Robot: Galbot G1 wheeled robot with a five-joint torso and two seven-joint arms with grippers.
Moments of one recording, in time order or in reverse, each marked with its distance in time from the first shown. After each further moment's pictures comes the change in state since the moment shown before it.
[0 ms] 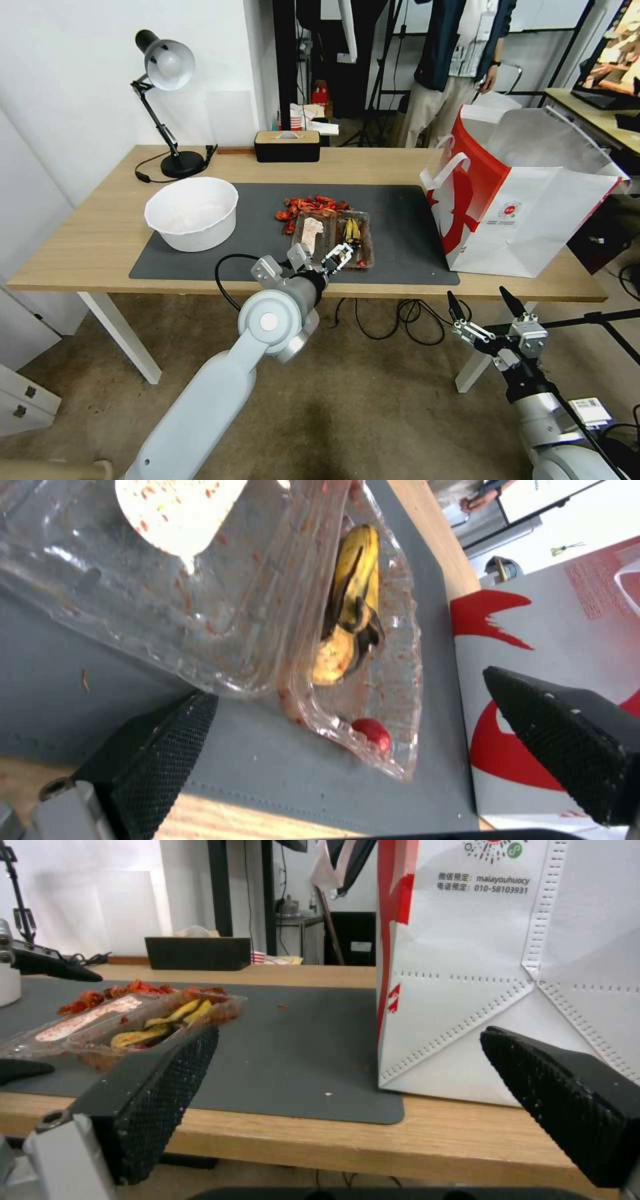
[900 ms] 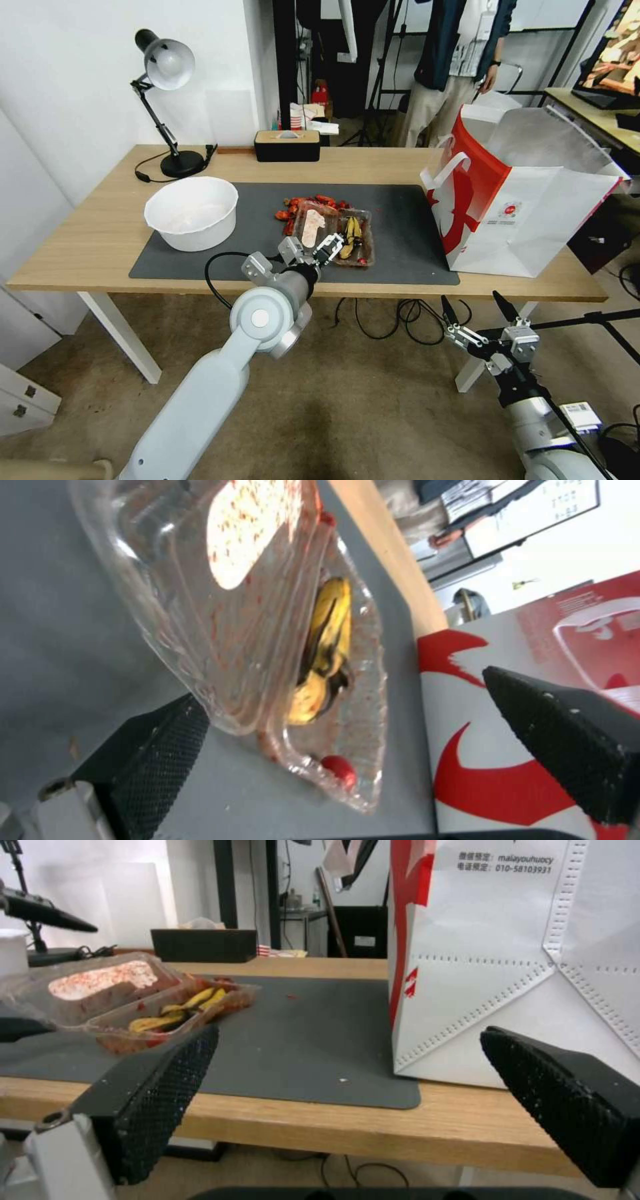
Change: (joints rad) left arm 0.014 0.013 -0.034 -0.023 -0.001 -0.051 0.088; right arm -0.004 0.023 -0.021 -0.004 -0.031 0.004 -0.003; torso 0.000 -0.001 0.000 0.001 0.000
